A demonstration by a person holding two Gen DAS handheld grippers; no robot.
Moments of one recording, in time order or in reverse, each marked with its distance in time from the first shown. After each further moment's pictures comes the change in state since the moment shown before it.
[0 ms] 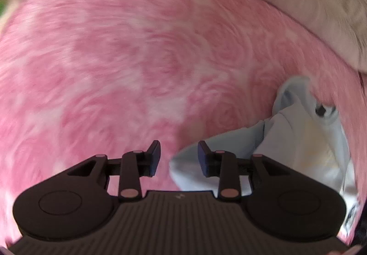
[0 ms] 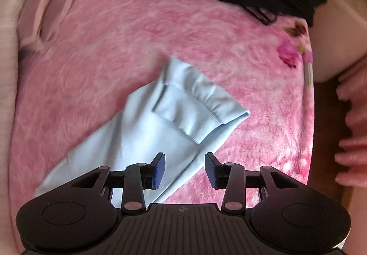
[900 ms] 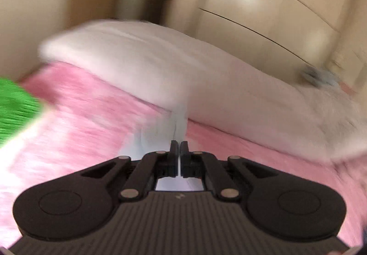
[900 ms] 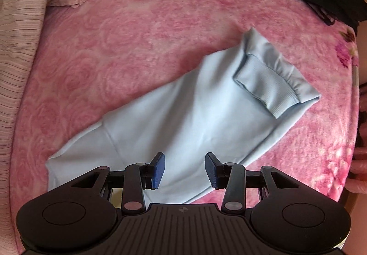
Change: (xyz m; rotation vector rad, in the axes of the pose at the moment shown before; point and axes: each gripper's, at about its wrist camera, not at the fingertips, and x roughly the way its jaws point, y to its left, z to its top) left arm -0.181 0.040 -0.017 -0.136 -0.696 0.050; right arm 0.031 0.104 -0.038 -0.128 0.091 0.030
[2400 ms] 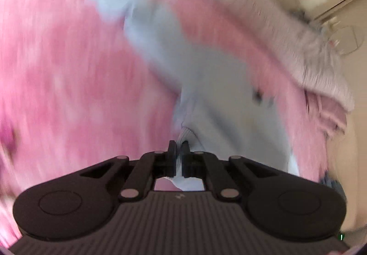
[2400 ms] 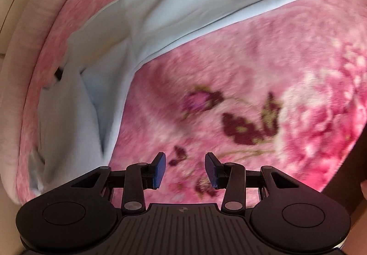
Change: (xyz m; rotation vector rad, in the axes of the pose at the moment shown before) left arm -0.024 -0.037 -0.178 -0.168 0.456 -0.246; right arm 0.001 -0.102 -0.156 -0.262 0.236 0.249
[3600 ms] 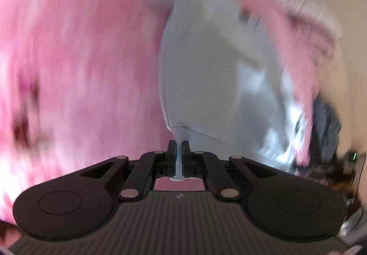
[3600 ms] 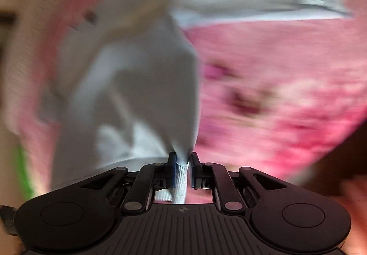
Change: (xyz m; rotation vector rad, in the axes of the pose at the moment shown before) left arm -0.019 0.031 -0.062 0.133 0.478 -0.008; right arm -0.076 -0.030 0.008 -0.243 0.230 -0.064
